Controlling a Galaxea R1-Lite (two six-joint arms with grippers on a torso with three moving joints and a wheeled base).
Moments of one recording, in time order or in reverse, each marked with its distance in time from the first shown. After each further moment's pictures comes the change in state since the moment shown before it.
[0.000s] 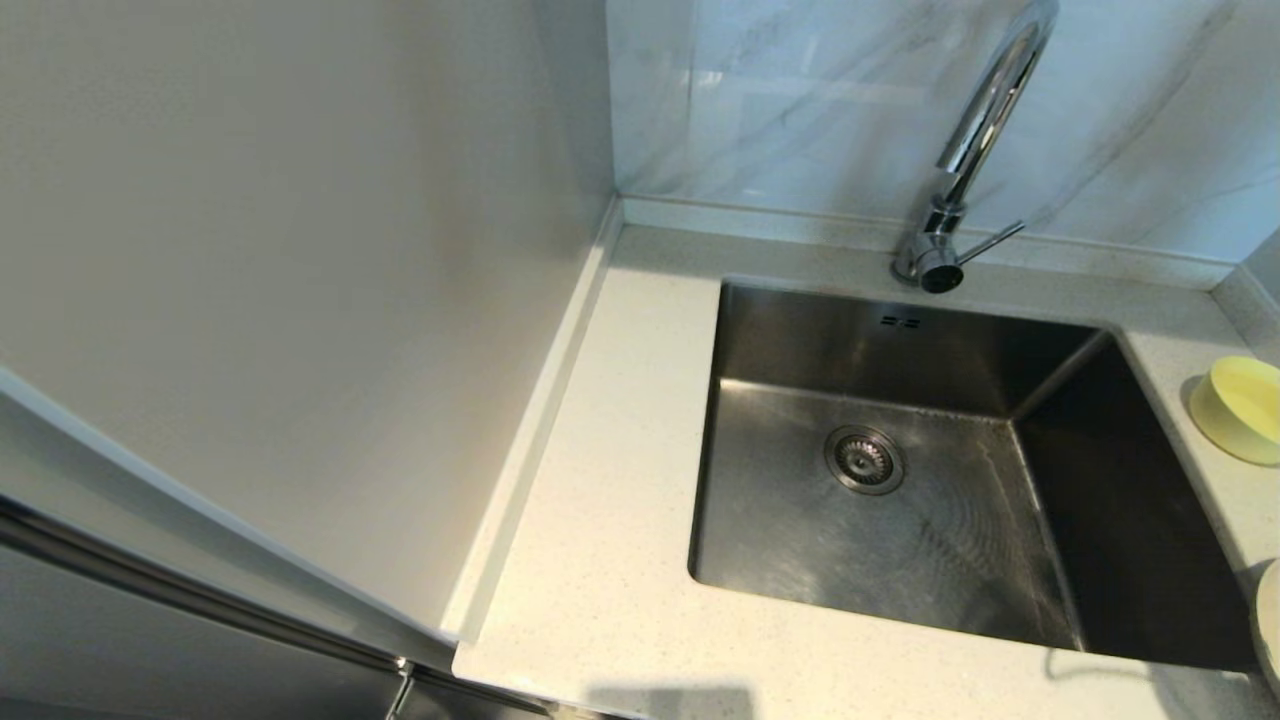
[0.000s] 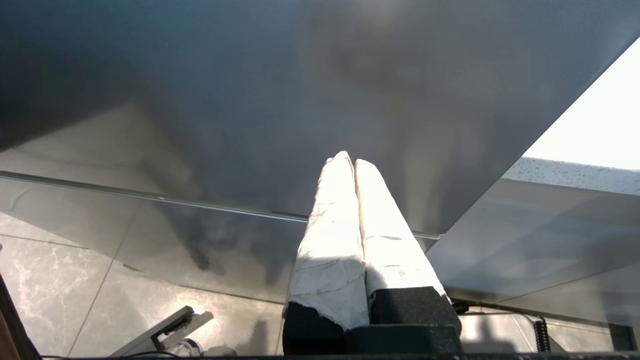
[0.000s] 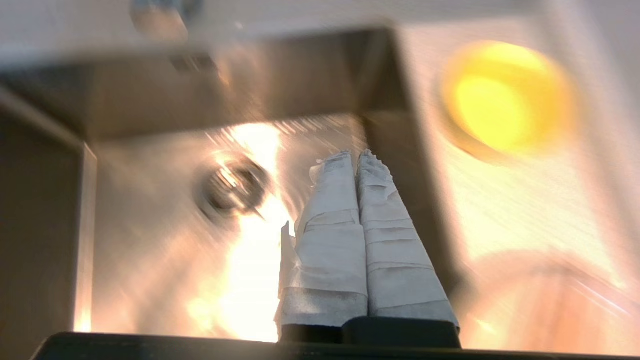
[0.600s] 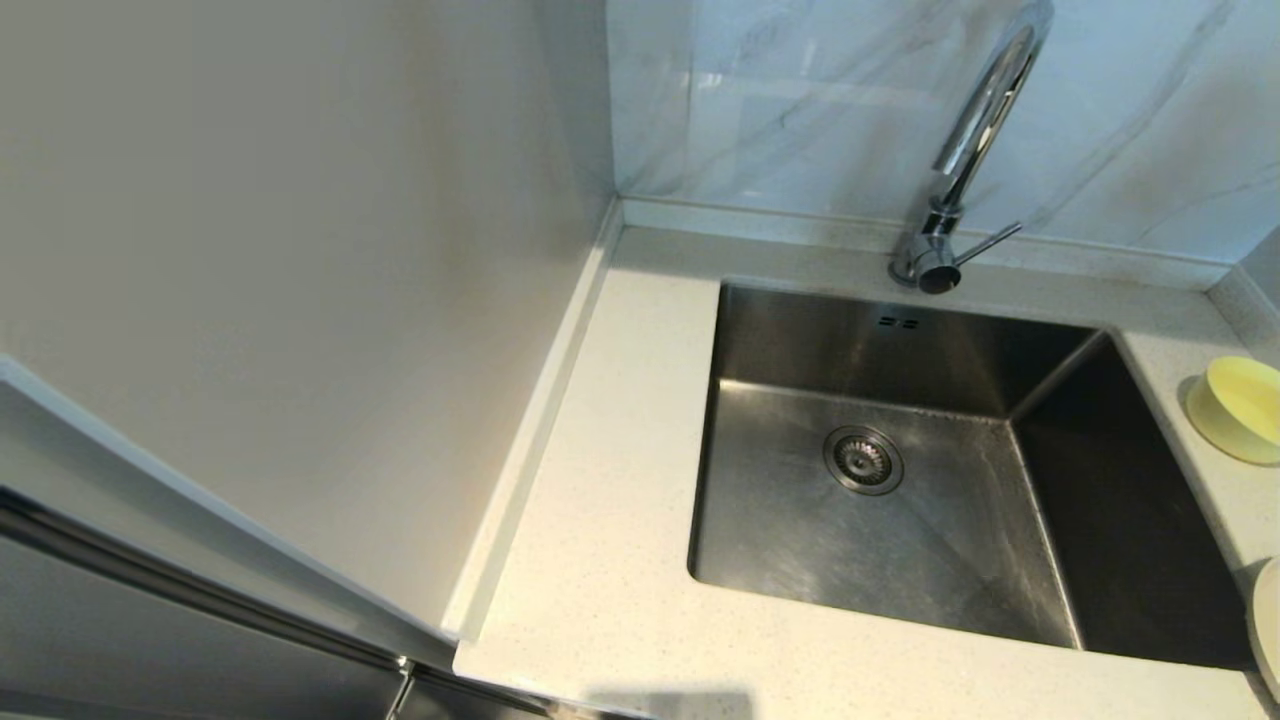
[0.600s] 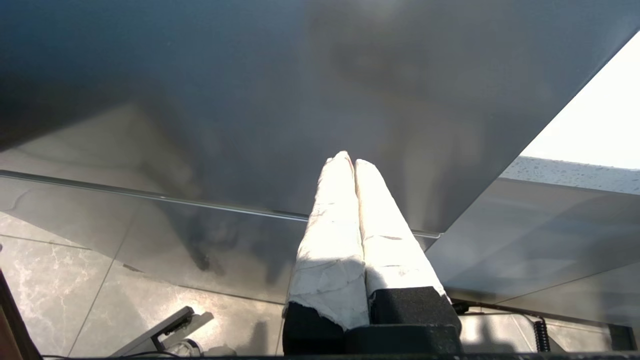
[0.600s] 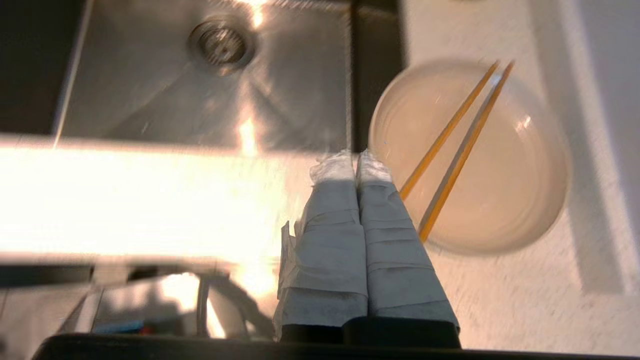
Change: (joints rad) left arm 0.000 0.000 0.000 0.000 0.000 0.000; right arm 0.059 -0.852 0.341 0.541 0.081 -0.111
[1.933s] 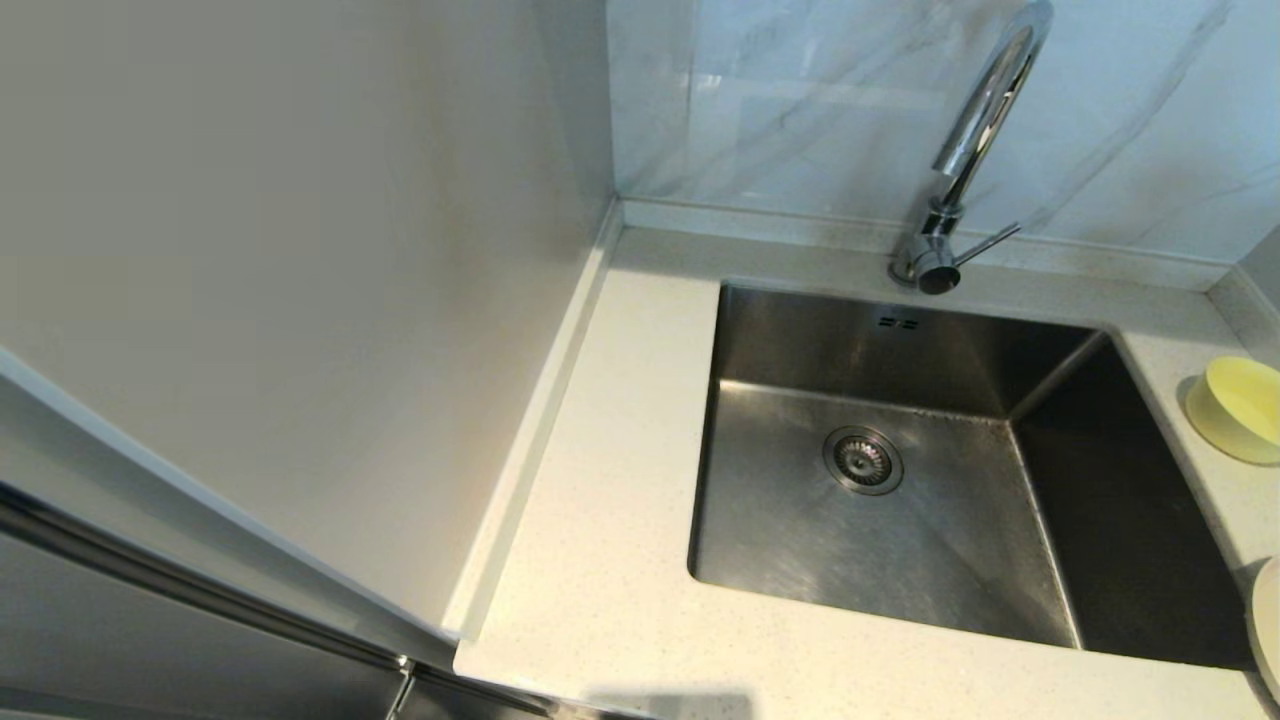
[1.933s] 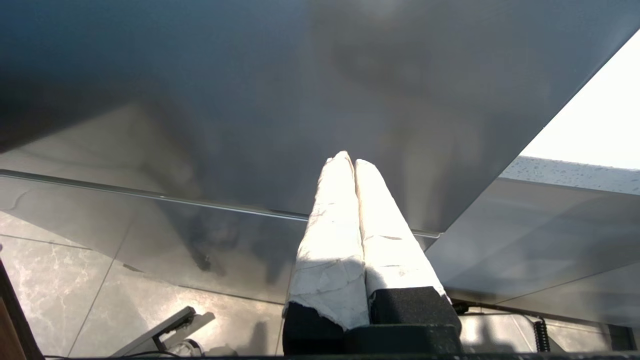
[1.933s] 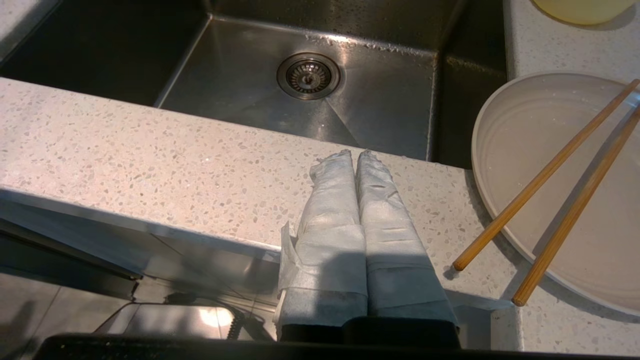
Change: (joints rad) left arm 0.000 0.000 0.000 0.000 0.000 0.000; right arm 0.018 -0.252 0.422 -0.378 0.193 -0.022
